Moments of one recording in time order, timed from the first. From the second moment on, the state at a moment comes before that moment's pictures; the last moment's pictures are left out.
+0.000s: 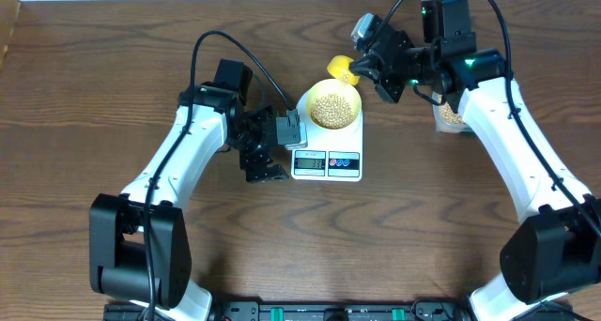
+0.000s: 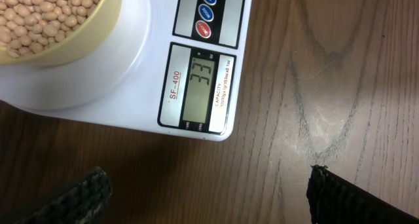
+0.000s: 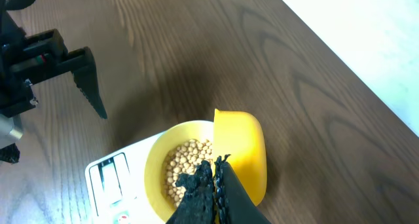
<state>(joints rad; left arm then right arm) -0.21 1.73 1.25 -0.98 0.52 1.24 0.26 1.77 1.54 -0.60 -0.66 -0.63</state>
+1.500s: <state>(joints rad) -0.21 1.73 1.25 -0.98 0.52 1.24 -0.05 1.77 1.54 -0.61 -0.72 0.02</state>
